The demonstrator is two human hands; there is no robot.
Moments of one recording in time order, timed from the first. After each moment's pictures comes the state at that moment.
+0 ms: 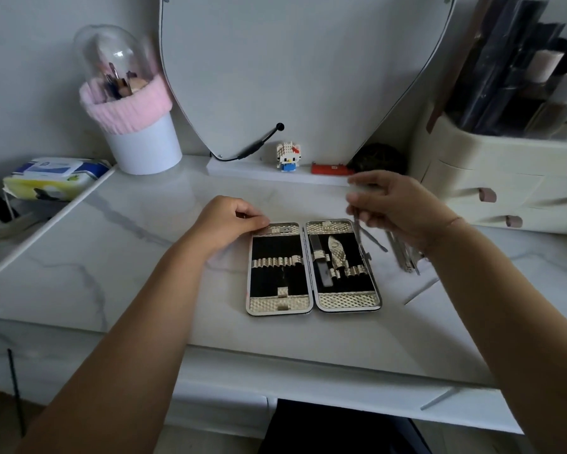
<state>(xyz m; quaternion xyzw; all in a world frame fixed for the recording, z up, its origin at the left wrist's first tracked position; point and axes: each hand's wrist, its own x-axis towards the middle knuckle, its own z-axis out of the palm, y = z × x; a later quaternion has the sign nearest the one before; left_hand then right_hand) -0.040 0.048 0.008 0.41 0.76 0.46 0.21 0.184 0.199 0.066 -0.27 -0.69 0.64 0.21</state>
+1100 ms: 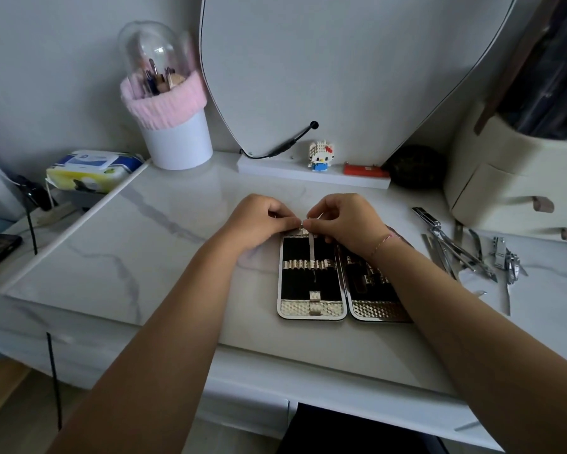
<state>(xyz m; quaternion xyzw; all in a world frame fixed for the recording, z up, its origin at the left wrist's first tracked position) -0.041 0.052 0.006 0.43 0.77 0.44 0.18 0.099 0.159 0.024 -0.26 -0.86 0.39 0.17</state>
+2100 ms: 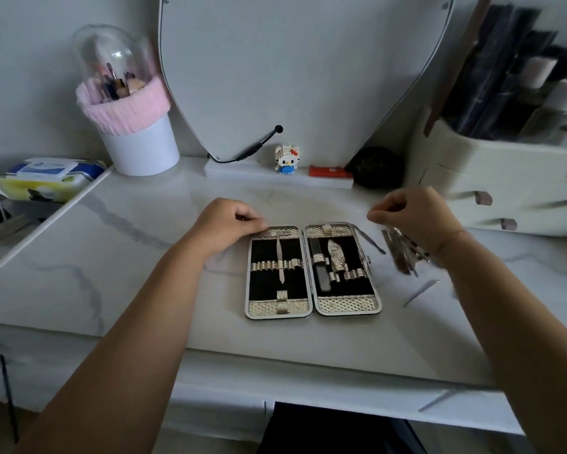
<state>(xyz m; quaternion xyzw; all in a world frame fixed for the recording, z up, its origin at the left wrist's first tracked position) -0.040 0.051 0.006 0.43 0.76 0.45 0.19 0.200 0.215 0.055 -0.37 -0.87 0.25 0.22</state>
